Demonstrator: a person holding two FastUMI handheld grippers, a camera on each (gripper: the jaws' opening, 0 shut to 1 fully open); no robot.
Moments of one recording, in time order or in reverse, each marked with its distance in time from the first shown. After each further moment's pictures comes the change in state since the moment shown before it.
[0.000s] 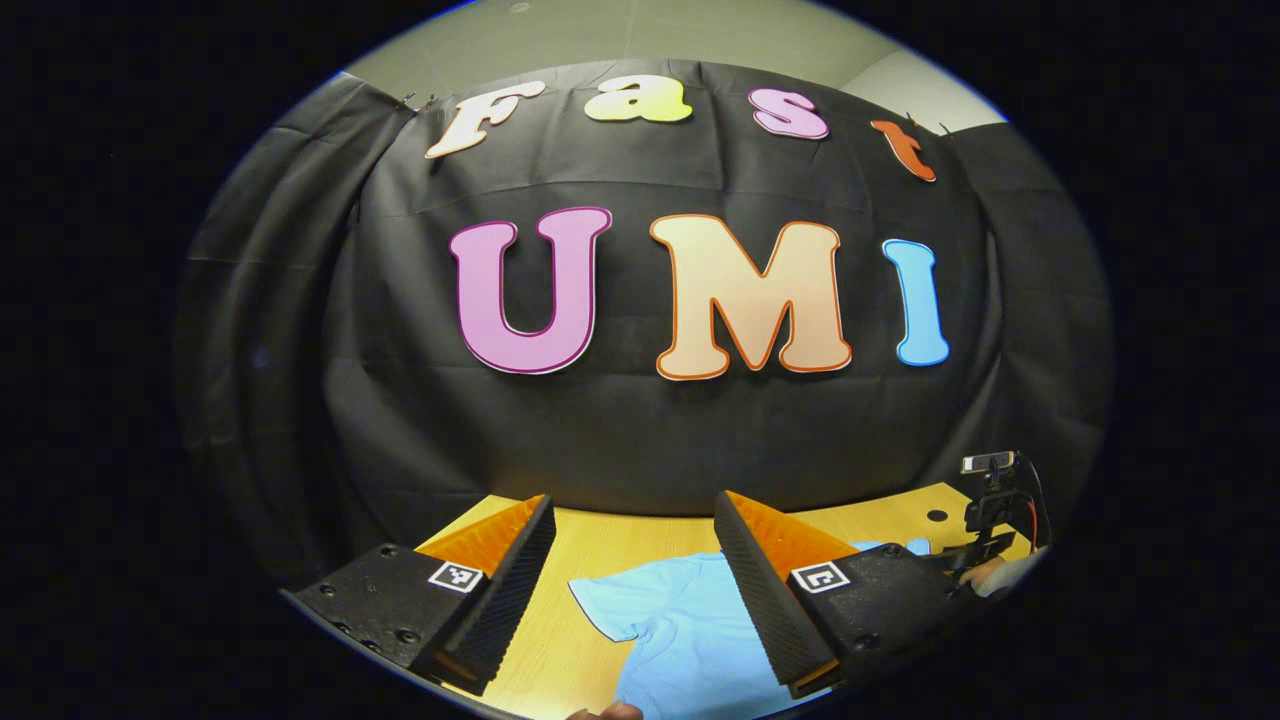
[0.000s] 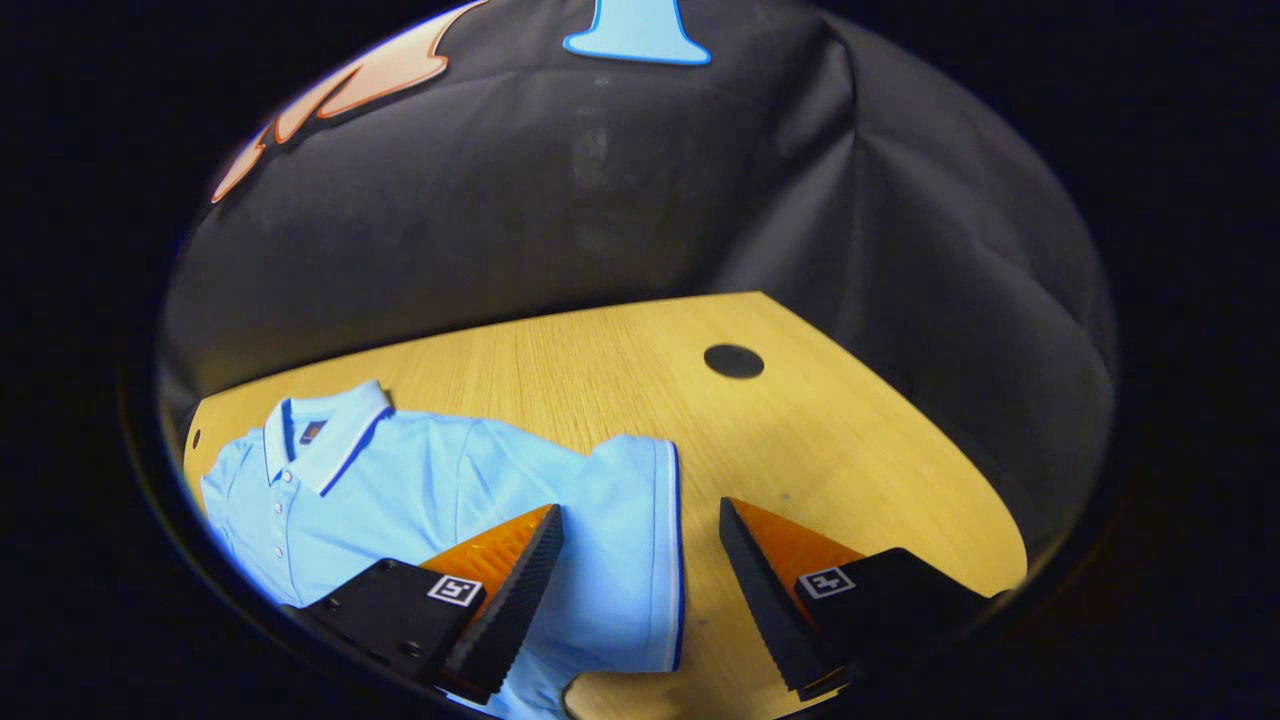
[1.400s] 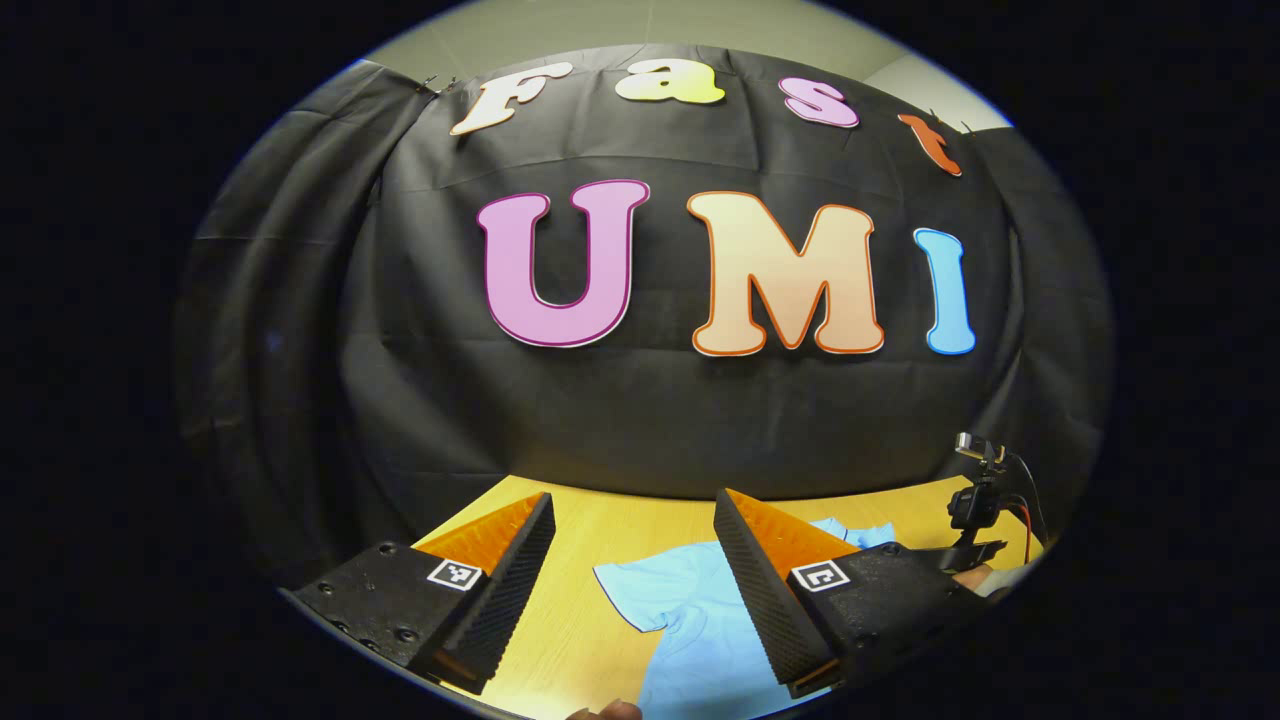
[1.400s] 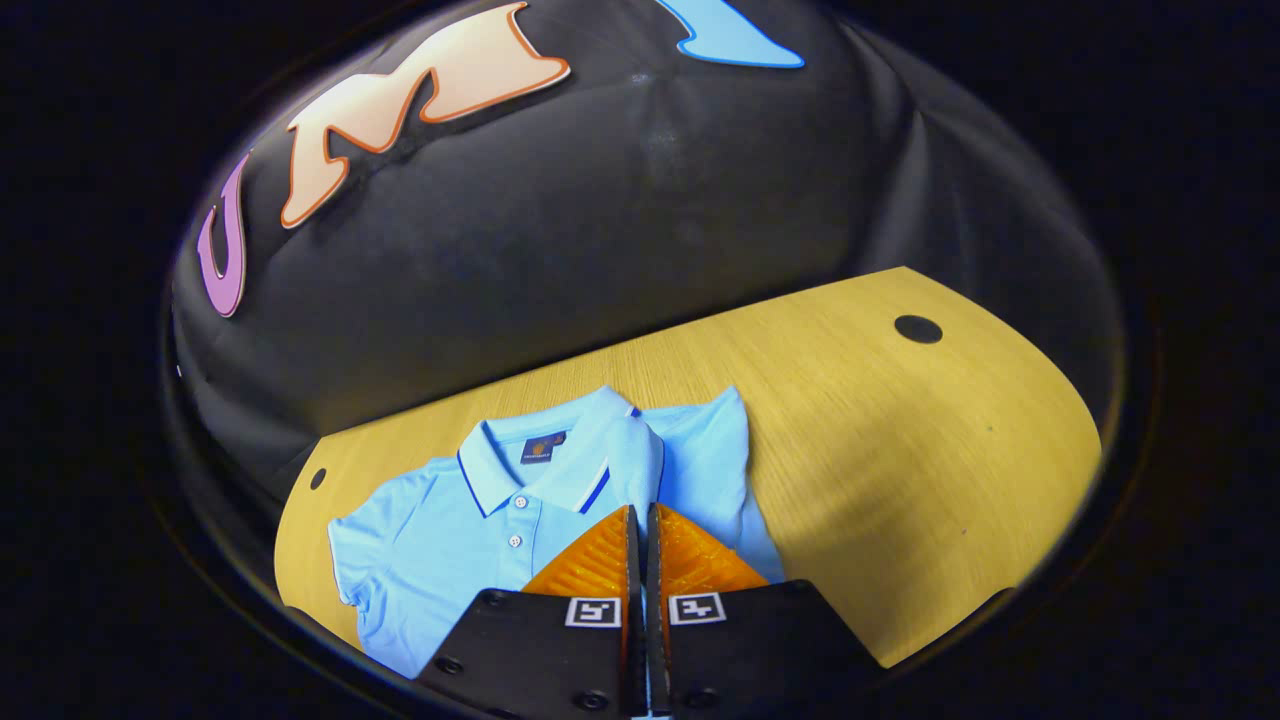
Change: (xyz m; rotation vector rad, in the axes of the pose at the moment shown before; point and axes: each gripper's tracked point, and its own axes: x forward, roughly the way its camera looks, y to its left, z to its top) left arm 0.010 0.041 -0.029 -0.029 0.058 0.052; right arm -0.063 0.172 -0.004 0.084 0.022 0.345
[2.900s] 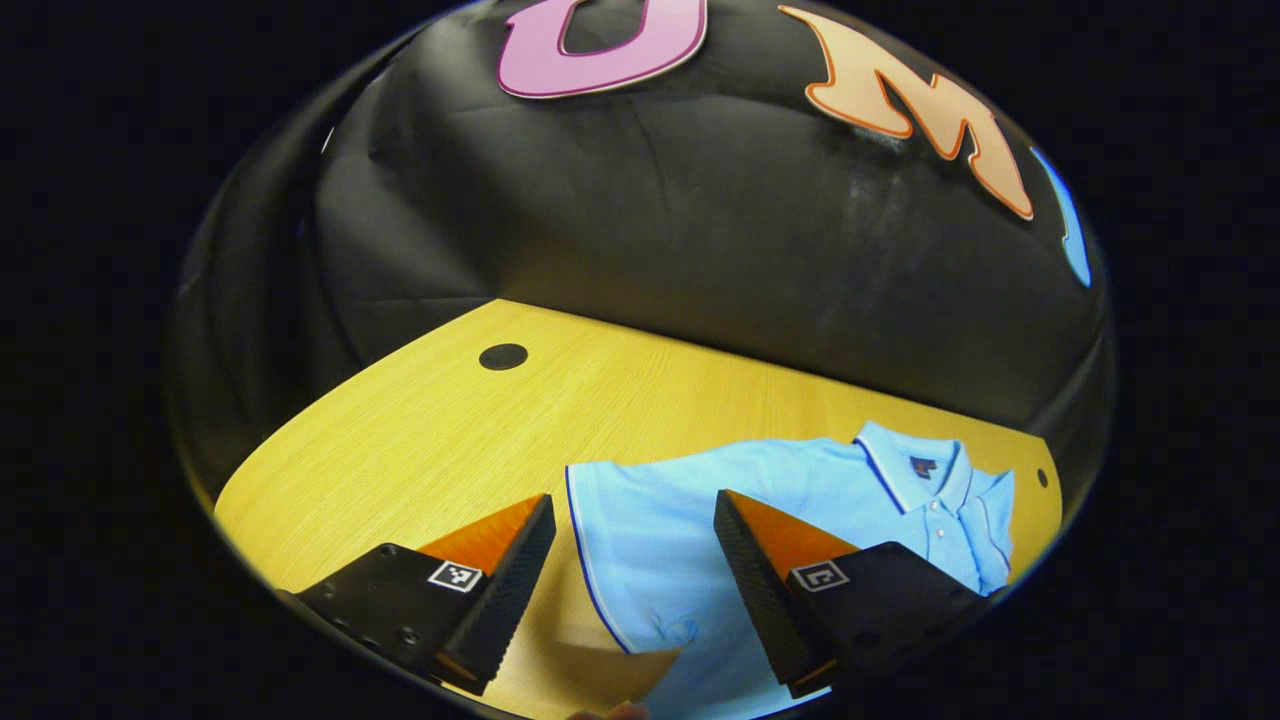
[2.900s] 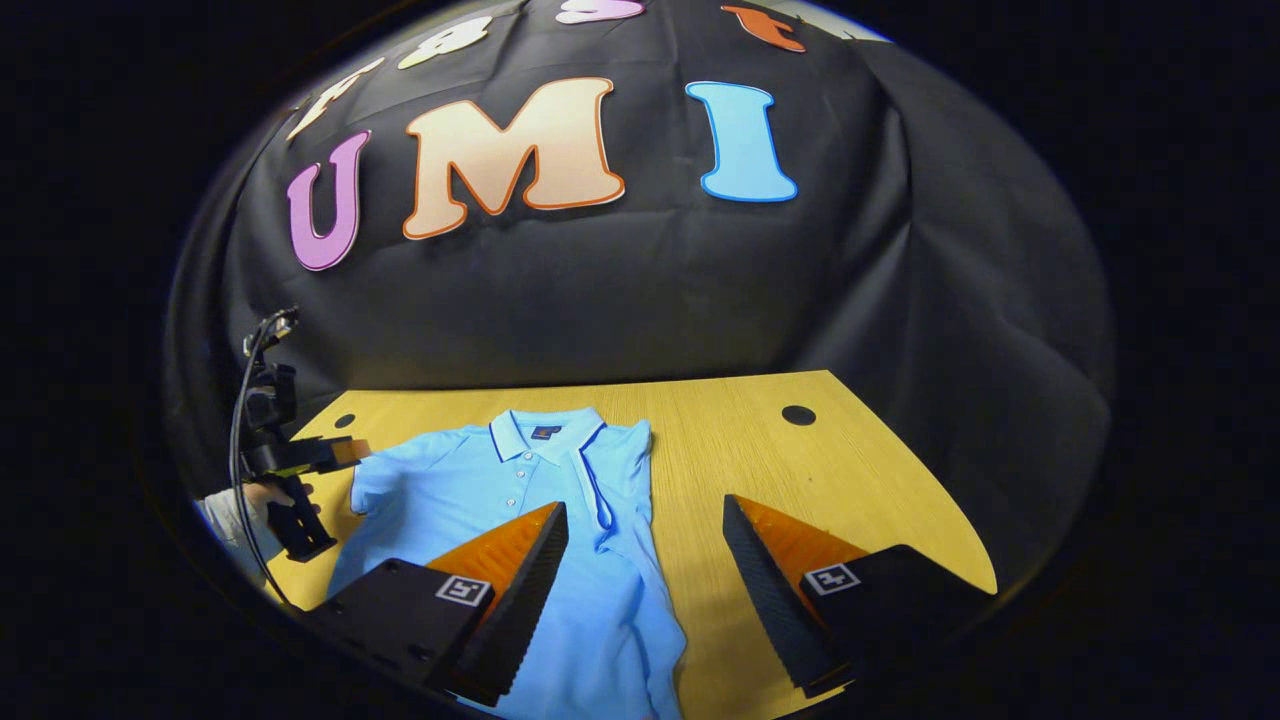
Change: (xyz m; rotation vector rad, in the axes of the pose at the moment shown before) left arm 0.165 0.010 -0.226 -0.132 0.420 0.126; right arm -0.199 -0.050 0.030 -0.239 -0.193 -0.041
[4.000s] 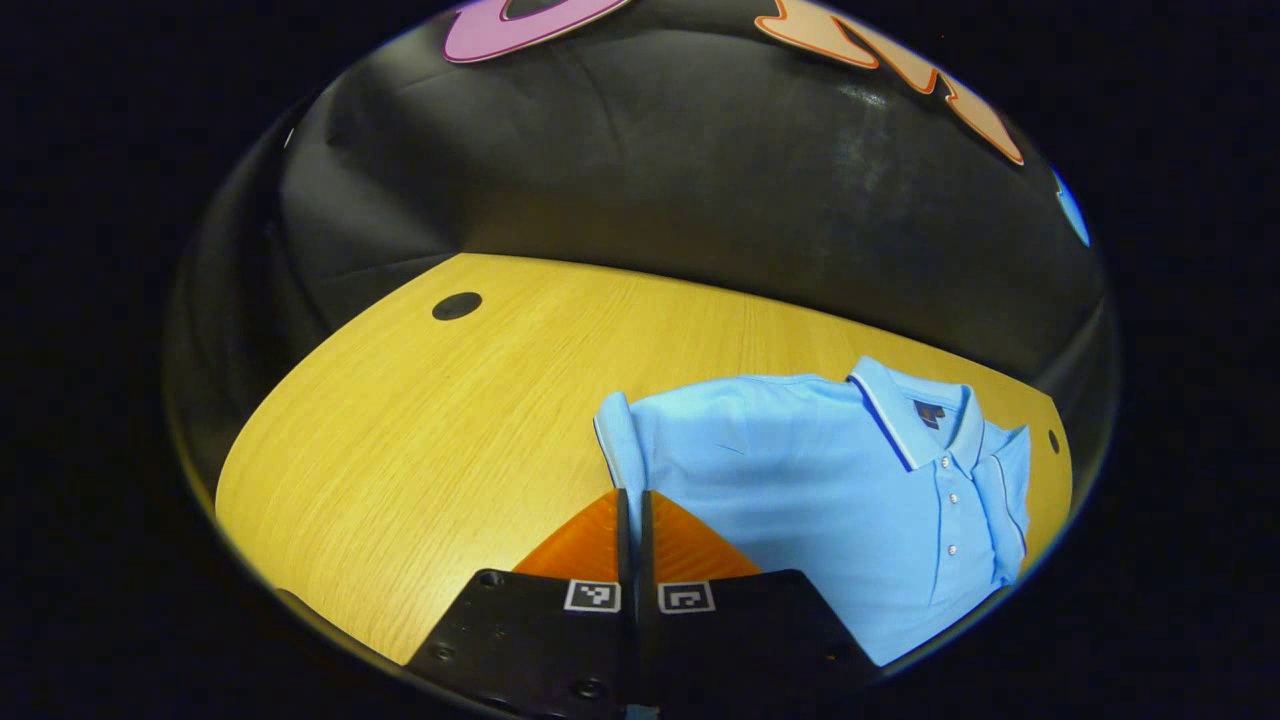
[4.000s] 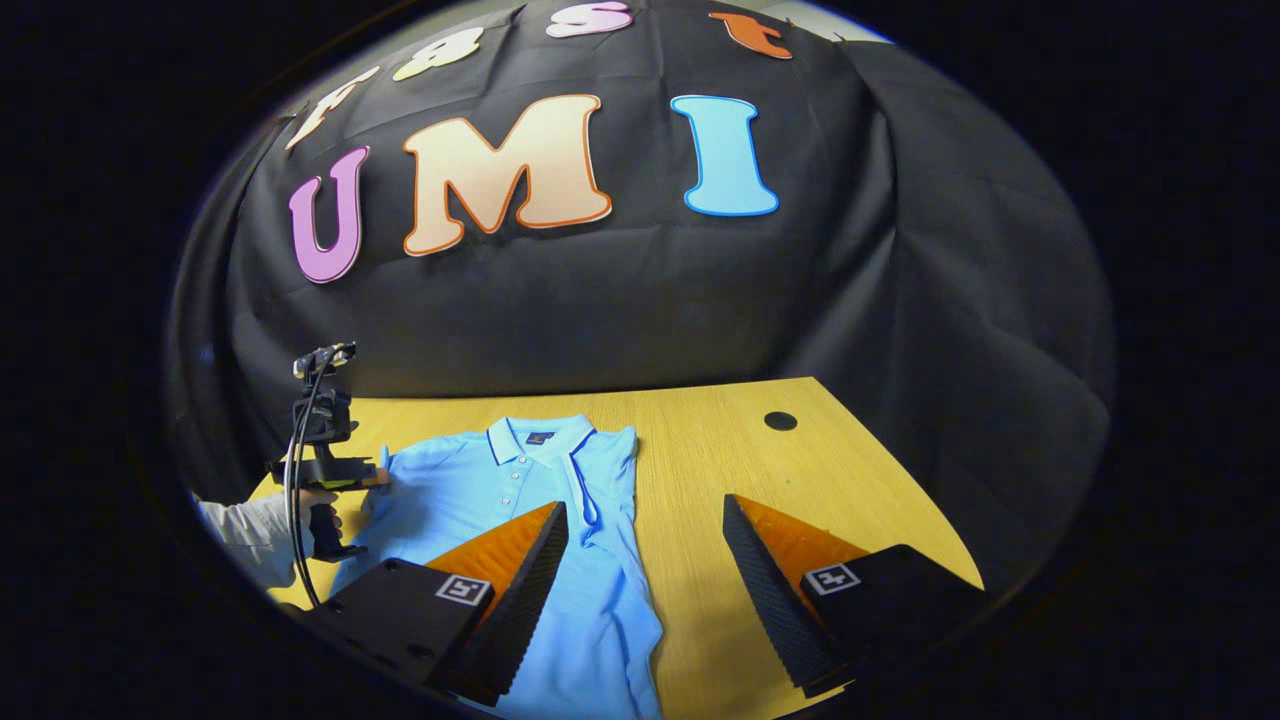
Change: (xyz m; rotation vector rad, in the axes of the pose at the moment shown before) left arm 0.001 -0.047 -0.033 0.036 0.159 -0.051; right arm -0.029 -0.026 0.009 0.004 -0.059 -0.019
